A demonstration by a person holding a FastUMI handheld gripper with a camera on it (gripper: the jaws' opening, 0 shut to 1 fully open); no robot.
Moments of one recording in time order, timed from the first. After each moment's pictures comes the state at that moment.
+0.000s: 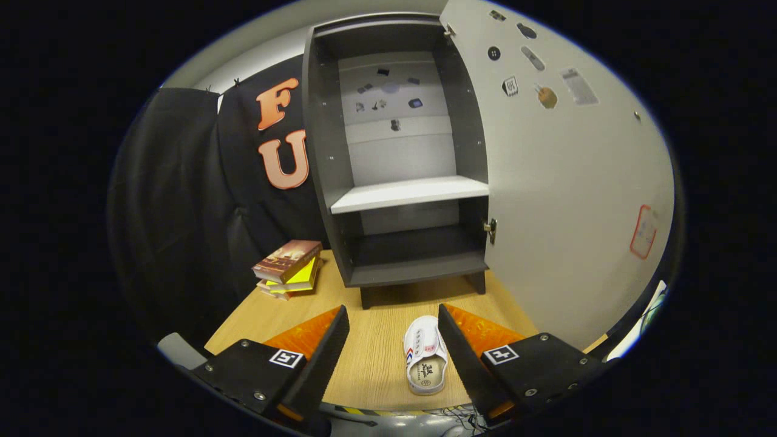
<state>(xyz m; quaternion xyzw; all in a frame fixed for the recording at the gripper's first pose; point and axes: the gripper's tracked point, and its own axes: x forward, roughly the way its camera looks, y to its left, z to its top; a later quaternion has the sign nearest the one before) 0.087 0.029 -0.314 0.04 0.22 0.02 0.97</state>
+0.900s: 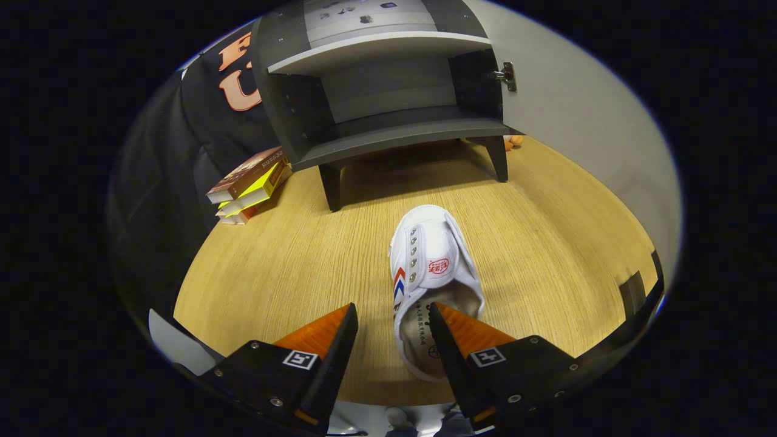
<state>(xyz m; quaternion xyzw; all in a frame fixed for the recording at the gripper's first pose) 0.103 0.030 -0.514 0.07 0.40 0.01 0.91</state>
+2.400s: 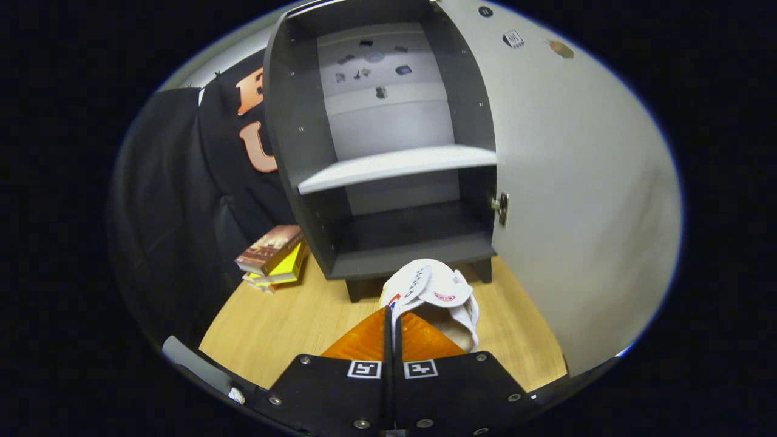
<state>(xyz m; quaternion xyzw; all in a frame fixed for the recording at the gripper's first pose) 0.155 0.008 -0.294 0.05 0.23 0.02 0.97</state>
